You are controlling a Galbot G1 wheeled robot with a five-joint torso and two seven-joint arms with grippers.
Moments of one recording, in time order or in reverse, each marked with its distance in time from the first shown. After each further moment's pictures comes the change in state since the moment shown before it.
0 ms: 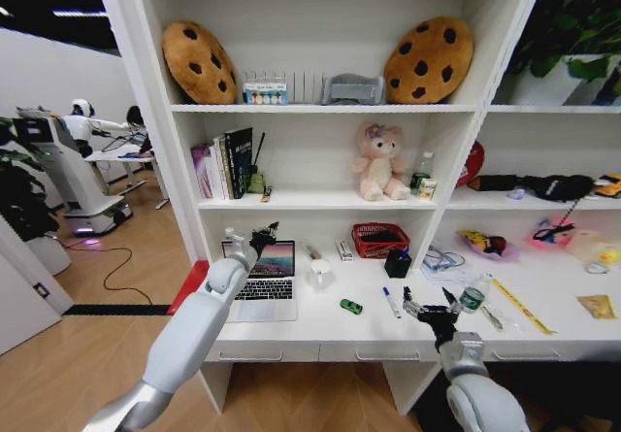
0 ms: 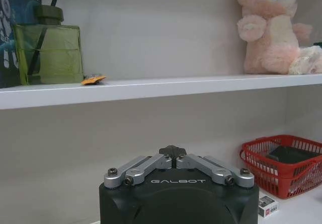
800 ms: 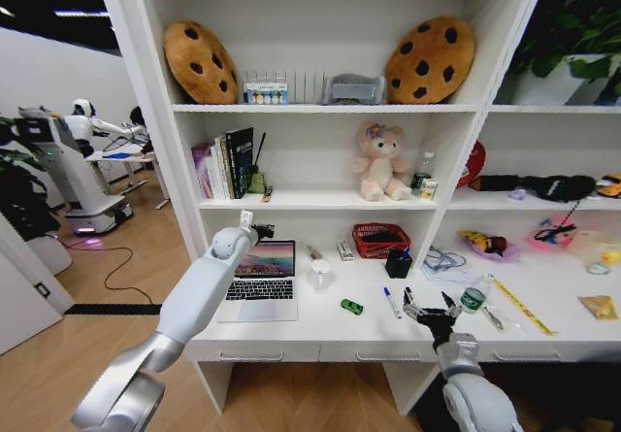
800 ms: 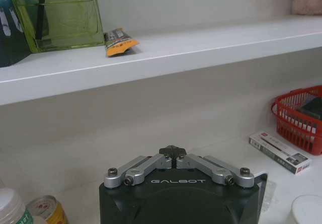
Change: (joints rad) left arm -0.198 -0.018 0.021 0.154 -0.009 0.321 0.000; right arm 0.014 0.010 -0.005 -0.065 -0.014 0.033 -0.002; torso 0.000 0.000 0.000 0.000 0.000
